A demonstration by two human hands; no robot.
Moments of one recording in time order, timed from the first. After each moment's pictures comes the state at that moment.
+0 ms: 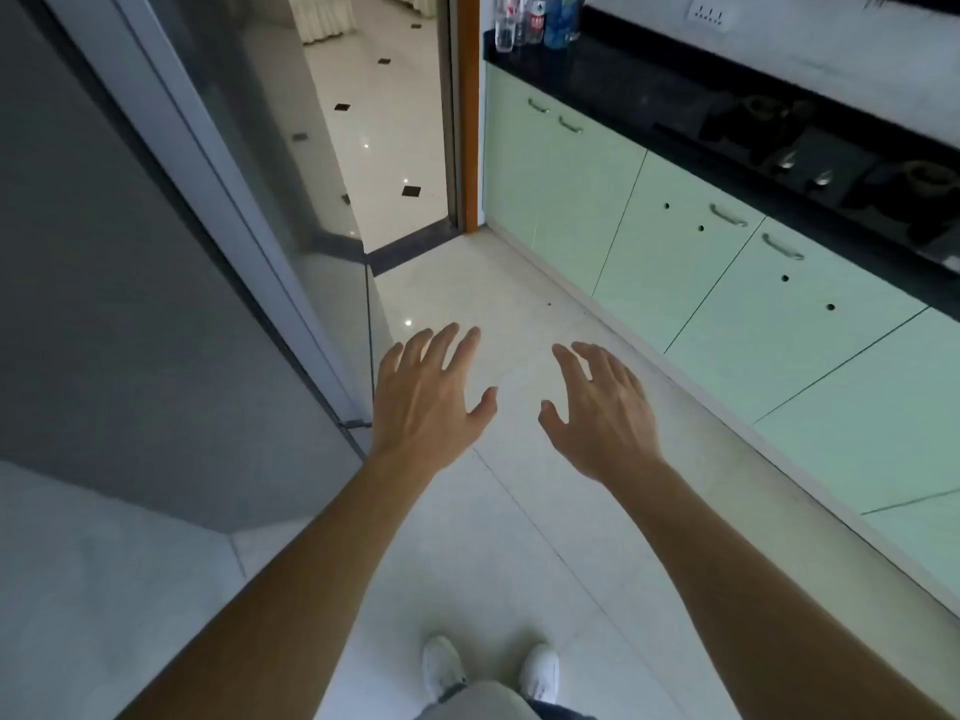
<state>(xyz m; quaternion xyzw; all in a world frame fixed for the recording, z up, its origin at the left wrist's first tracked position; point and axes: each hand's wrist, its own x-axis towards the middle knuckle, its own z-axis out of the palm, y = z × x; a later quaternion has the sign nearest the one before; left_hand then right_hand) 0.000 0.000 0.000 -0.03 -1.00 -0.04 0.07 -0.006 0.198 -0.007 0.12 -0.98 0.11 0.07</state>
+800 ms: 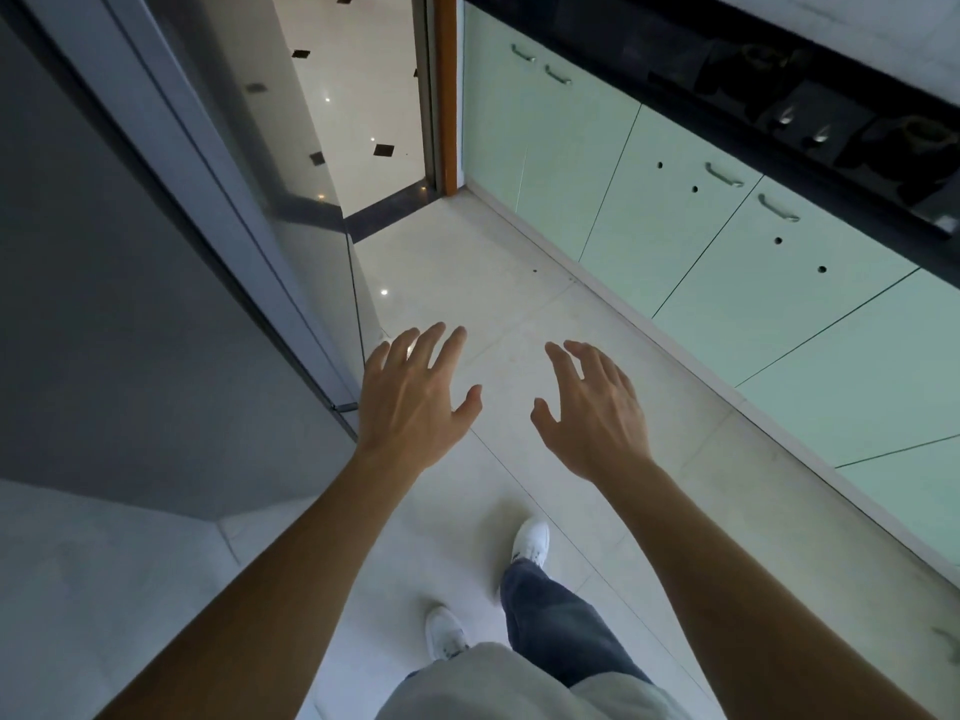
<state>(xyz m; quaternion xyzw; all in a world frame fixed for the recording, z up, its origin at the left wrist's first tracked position) -0.010 -0.040 -0.038 -0.06 -1.00 -0.04 0.04 -0.003 0.164 -0.033 0.08 -0.99 0.10 0.03</state>
